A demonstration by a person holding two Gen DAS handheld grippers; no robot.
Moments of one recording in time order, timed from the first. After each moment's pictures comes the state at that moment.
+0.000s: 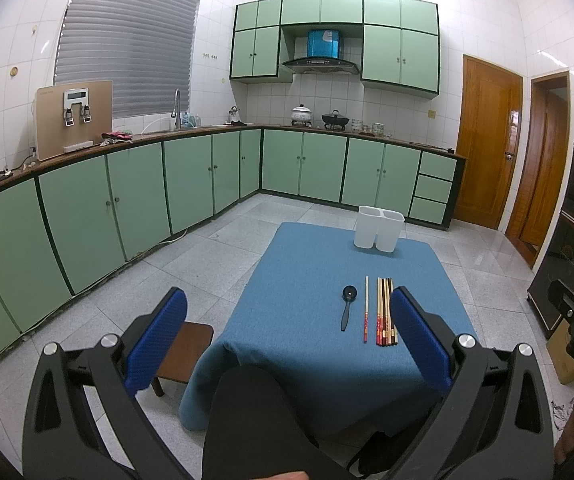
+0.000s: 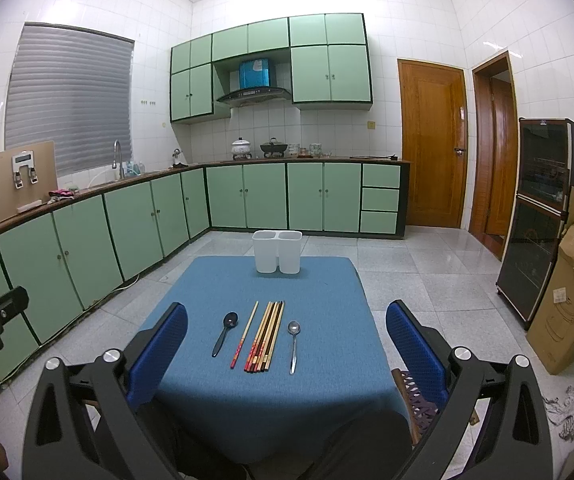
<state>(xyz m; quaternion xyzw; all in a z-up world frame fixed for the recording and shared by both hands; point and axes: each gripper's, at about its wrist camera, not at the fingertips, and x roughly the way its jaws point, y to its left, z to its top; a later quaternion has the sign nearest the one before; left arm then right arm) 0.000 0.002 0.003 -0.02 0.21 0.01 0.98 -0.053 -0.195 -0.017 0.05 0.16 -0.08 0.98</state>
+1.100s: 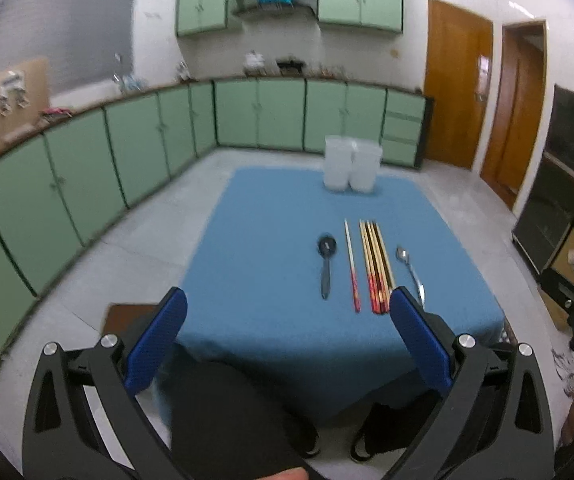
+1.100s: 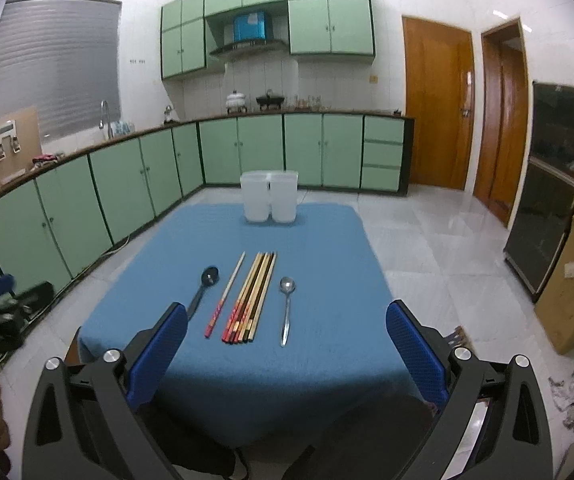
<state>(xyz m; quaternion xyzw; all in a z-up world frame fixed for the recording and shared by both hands) 0.127 -0.025 -0.103 0.01 0.31 -0.08 0.95 0.041 -0.221 -0.113 0.06 0.25 -0.07 0.96</state>
